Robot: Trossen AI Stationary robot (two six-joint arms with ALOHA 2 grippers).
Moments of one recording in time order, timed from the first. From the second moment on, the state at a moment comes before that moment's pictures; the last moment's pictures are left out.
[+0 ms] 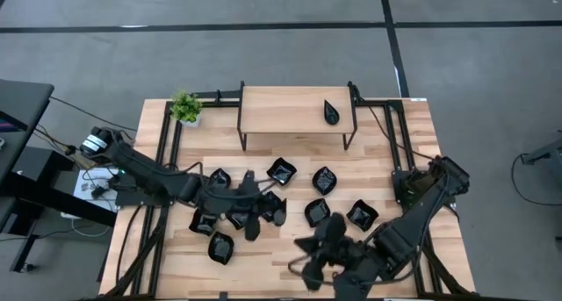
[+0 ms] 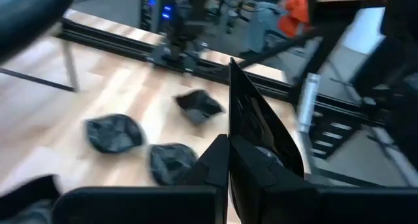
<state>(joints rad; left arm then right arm) -0.45 1.42 1.01 0.08 -0.45 -0.37 0.72 1.75 1.86 -0.89 0.81 1.23</state>
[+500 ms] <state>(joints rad) -0.20 1.42 1.01 -0.01 -0.45 -0.32 0.46 1.65 1.86 -1.33 0.59 1.15</state>
